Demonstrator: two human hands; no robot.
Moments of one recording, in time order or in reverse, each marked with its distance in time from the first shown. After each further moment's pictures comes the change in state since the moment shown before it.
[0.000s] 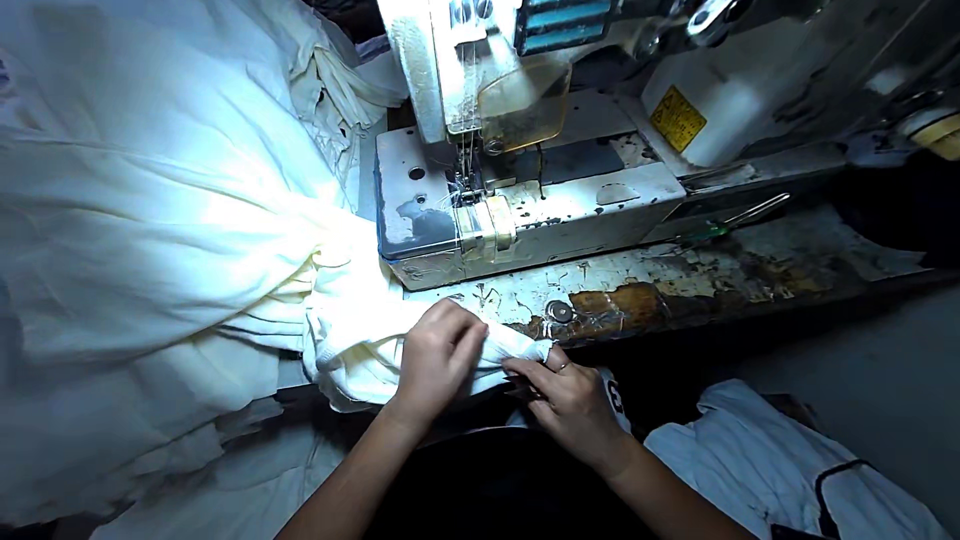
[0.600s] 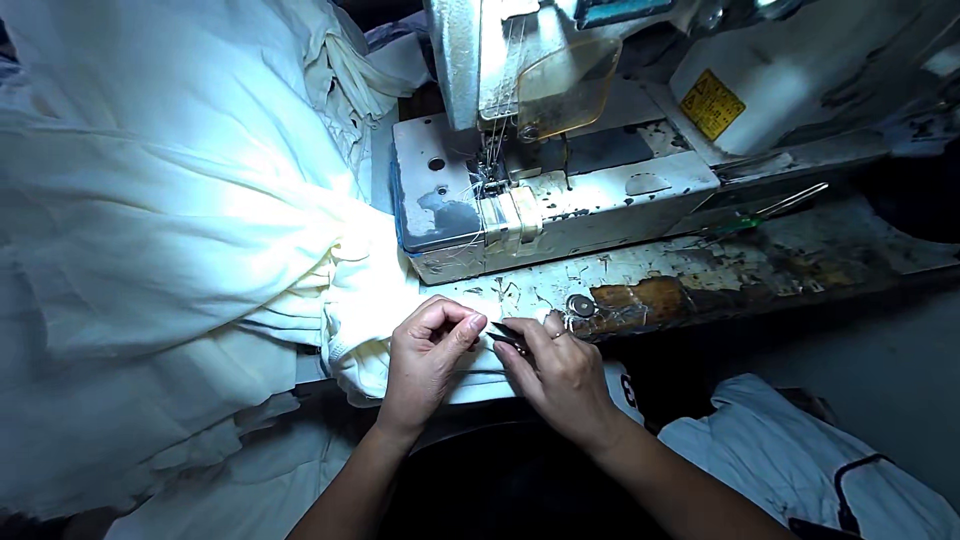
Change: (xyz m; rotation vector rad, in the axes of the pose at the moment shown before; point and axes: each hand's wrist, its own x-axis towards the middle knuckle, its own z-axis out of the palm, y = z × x) left_hand -0.006 0.011 -0.028 -0.708 0.103 -0.188; right_hand 0.042 -0.033 0.012 -0.115 0.047 0.053
